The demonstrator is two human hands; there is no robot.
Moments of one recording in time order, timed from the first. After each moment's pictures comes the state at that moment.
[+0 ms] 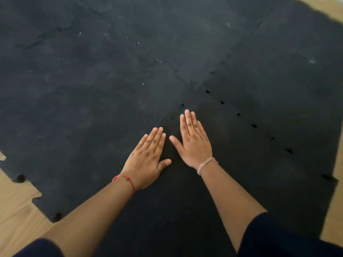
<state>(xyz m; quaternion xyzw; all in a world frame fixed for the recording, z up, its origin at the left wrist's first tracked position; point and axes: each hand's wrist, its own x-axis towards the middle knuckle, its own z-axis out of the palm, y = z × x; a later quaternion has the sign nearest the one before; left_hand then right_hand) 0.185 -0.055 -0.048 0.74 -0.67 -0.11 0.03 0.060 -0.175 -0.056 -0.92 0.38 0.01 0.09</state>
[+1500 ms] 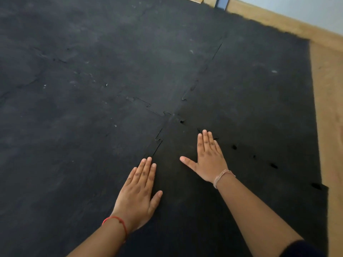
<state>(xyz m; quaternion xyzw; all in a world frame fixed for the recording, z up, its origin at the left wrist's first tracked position) 0.177 -0.097 -0.032 0.72 -0.68 -0.12 0.01 0.010 -0.257 -0.040 -0.84 0.52 0.14 0.10</state>
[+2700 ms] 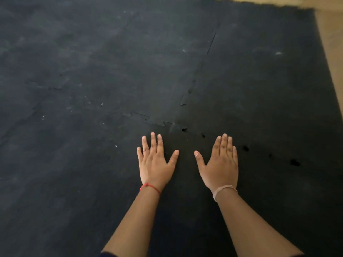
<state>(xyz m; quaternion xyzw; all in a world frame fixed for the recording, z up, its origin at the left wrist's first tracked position) 0.186 -0.224 -0.057 0.82 -0.55 -0.13 0.09 0.030 -0.250 -0.060 -0.71 0.70 -0.04 0.07</state>
